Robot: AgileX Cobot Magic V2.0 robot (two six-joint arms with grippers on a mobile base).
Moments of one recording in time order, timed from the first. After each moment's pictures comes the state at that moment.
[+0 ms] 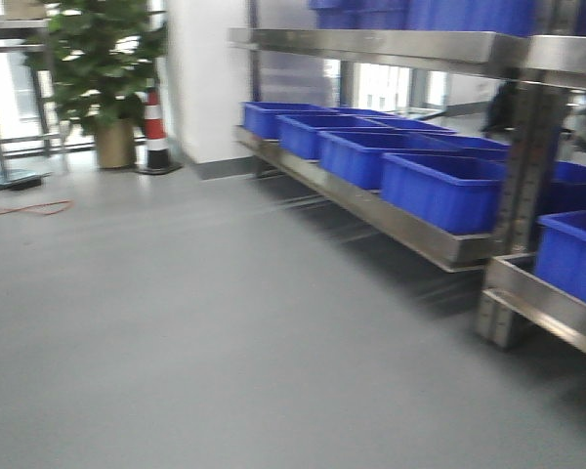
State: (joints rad) left arm 0.03 0.63 -0.76 -0.38 0.43 0.36; right arm 0.08 0.70 -0.82 0.07 0.60 -0.02
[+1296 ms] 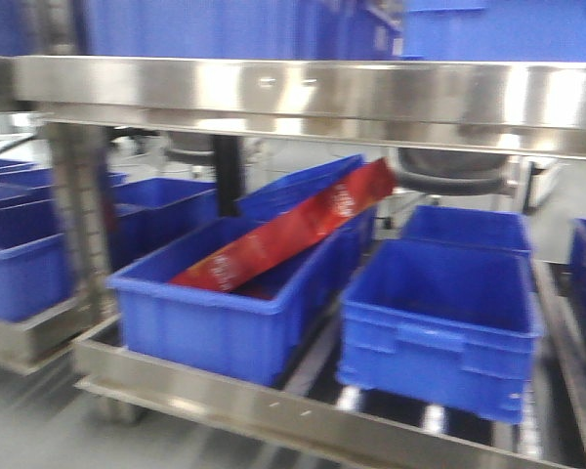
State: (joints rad) left arm 0.03 0.63 -0.76 -0.38 0.43 0.36; right arm 0.08 0.70 -0.82 0.07 0.60 -0.02
